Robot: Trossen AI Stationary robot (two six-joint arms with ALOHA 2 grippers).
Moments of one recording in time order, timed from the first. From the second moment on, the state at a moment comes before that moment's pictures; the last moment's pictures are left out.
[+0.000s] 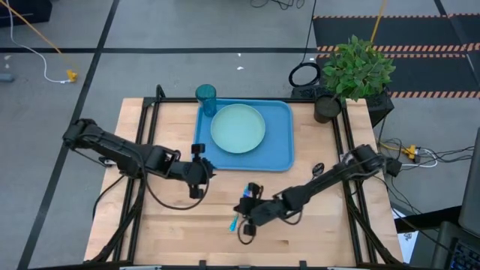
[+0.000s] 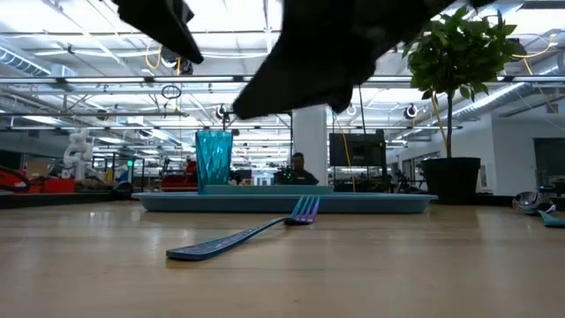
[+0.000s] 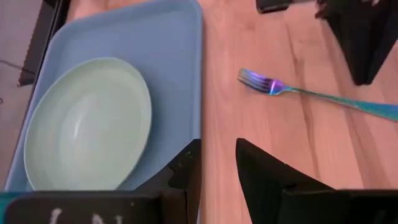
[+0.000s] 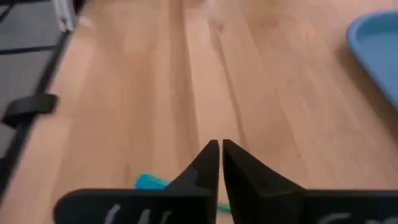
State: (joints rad) left arm -0.31 1.32 1.07 -0.65 -0.38 -0.06; right arm 0.45 1.93 1.18 0.07 0.37 0.43
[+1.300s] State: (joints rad) left arm -0.44 1.31 1.06 -0.63 -0.40 -0.13; right arm 0.54 1.88 1.19 -0.27 0.58 1.12
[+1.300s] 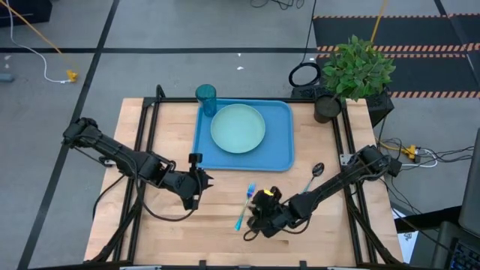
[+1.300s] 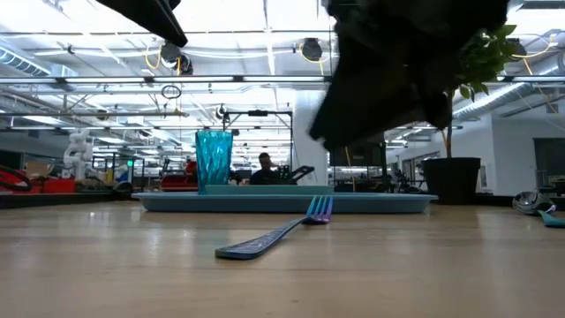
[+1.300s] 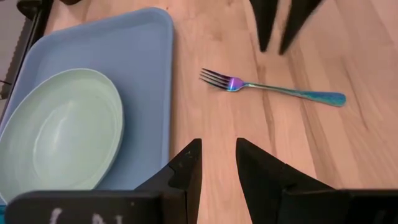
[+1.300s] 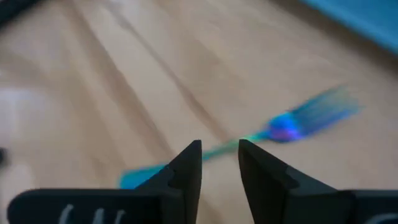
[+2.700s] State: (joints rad) left arm -0.44 1.31 1.06 -0.59 -0.42 -0.10; right arm 0.43 2.02 1.19 -0.28 0.48 1.43
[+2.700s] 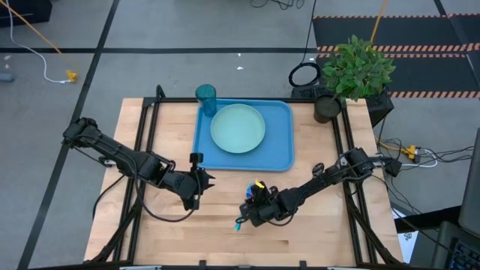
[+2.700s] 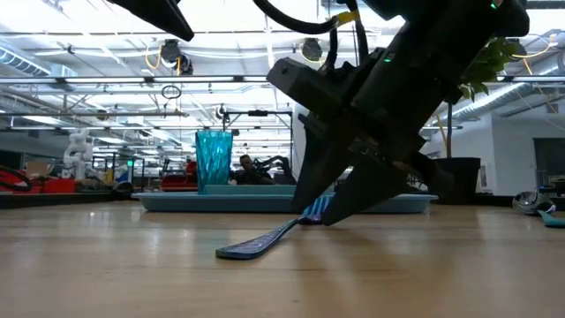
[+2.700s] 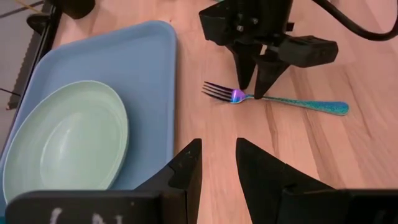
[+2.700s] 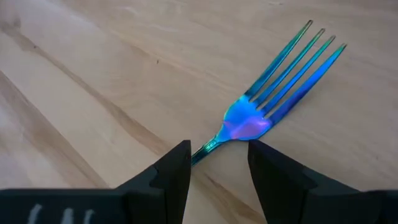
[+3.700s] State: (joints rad) left arm -0.44 1.31 1.06 -0.60 -0.42 -0.07; right arm 0.40 1.90 1.18 -0.46 0.32 1.28
